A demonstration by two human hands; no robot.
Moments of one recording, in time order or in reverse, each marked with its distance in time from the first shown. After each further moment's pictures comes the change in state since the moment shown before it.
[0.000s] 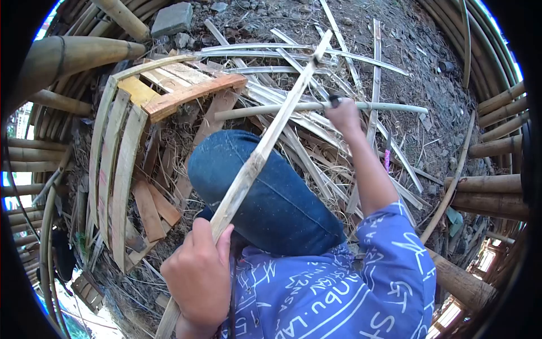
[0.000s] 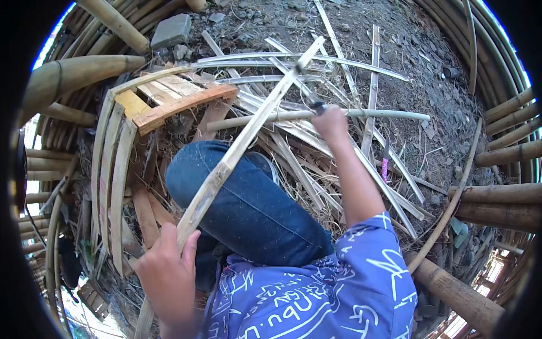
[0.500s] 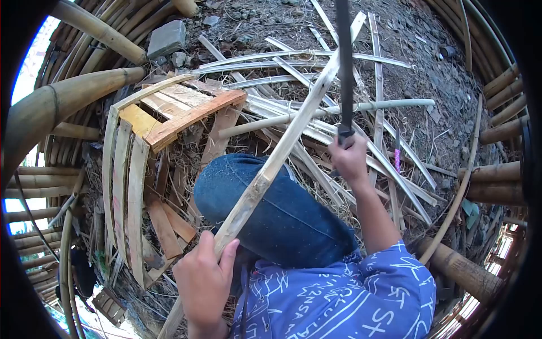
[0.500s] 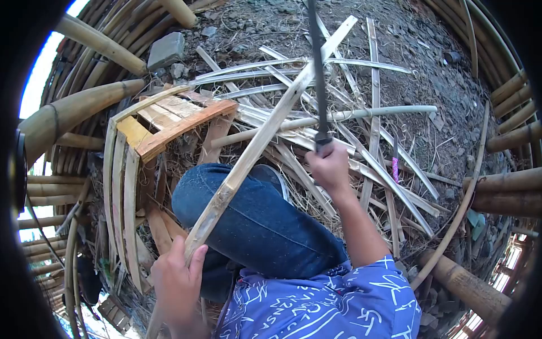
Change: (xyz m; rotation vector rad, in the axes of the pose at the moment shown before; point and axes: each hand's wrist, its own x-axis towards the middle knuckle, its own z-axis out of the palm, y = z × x) left_hand 0.024 -0.008 0.012 -0.228 -0.091 0.030; right_hand -0.096 -0.011 -0.014 0.757 0.016 -0.084
